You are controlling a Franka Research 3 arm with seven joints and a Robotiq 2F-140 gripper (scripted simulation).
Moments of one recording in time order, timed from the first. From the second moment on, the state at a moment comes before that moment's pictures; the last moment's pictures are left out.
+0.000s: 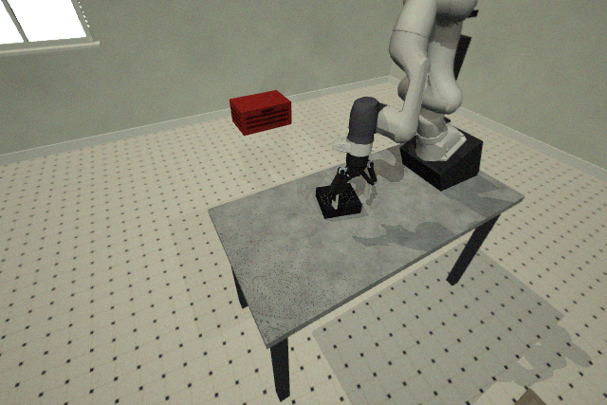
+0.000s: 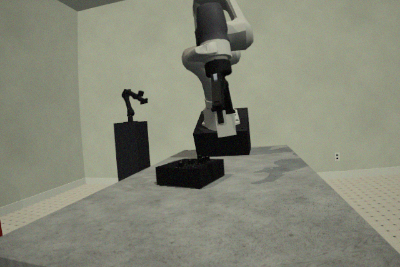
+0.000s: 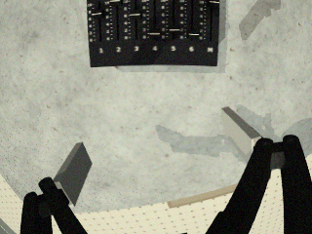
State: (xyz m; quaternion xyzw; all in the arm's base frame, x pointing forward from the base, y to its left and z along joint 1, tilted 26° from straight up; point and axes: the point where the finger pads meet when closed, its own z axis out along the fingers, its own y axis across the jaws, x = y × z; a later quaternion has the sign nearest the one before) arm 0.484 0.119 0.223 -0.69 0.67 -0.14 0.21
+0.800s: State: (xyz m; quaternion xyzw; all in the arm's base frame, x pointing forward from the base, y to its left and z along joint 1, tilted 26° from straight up) arm 0.448 0.000 0.261 -0.45 0.85 -0.10 0.26
